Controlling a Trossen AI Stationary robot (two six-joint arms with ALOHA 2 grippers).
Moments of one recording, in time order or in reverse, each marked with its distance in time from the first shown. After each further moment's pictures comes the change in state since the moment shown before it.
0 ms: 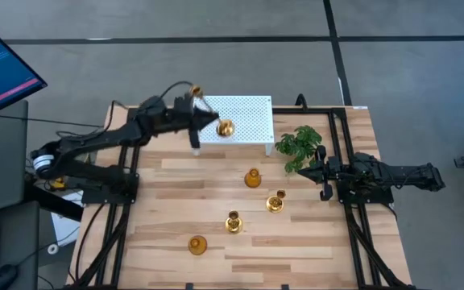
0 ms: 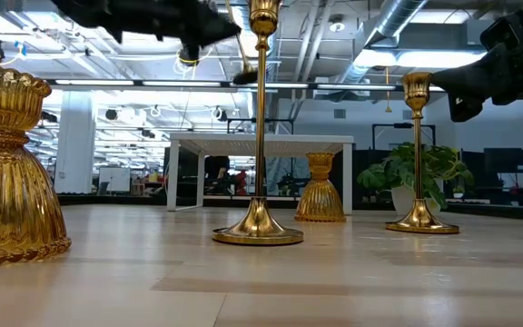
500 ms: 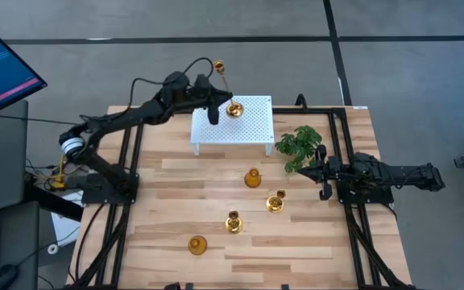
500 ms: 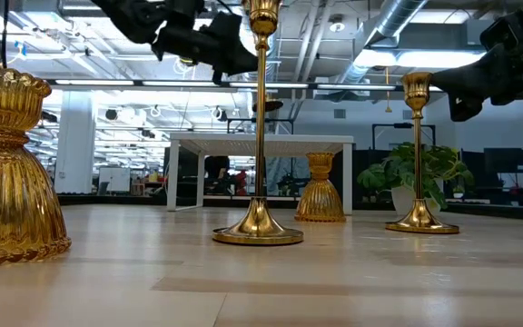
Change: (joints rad) left arm 0.130 0.313 0.310 -0.130 0.054 0.023; right arm -0.002 0.000 0.000 0.001 0.019 -0.010
